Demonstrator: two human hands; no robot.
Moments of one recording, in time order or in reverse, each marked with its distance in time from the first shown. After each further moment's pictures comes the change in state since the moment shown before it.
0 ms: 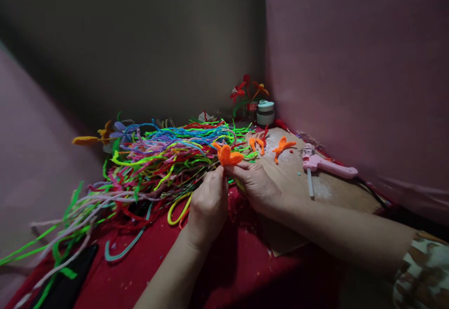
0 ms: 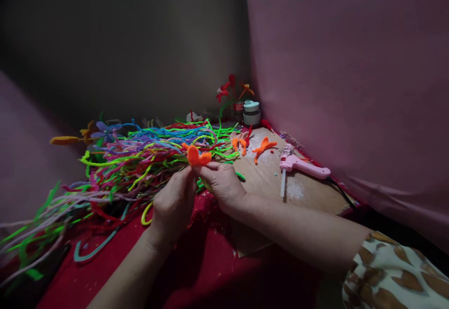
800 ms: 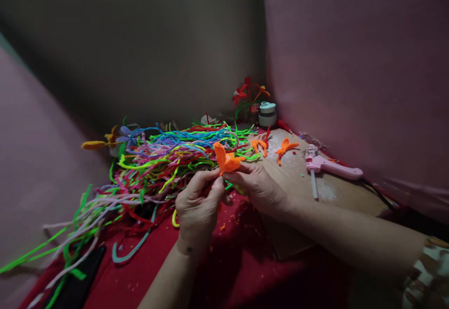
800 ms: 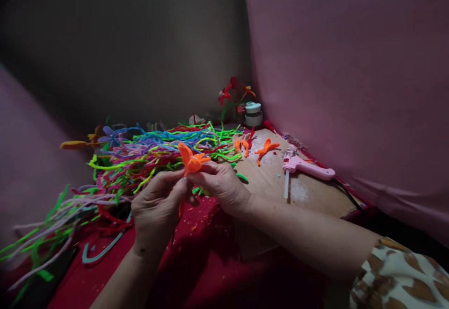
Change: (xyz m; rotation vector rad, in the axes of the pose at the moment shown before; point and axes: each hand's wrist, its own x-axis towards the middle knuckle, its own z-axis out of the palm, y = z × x) left_hand 0.017 0.014 -0.027 -1.002 0.029 -0.859; right_hand -0.006 -0.007 -0.003 -0.071 -0.249 -0.026
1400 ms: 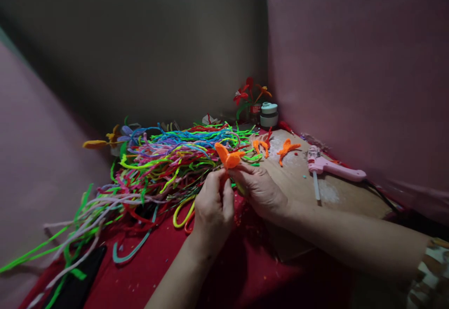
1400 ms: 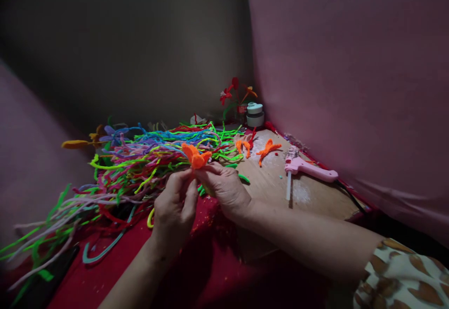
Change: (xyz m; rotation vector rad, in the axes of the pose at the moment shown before) left_hand 0.000 -0.015 0.000 0.516 -0.100 0.426; right_hand 0.003 0.010 0.004 0.136 0.167 -0.045
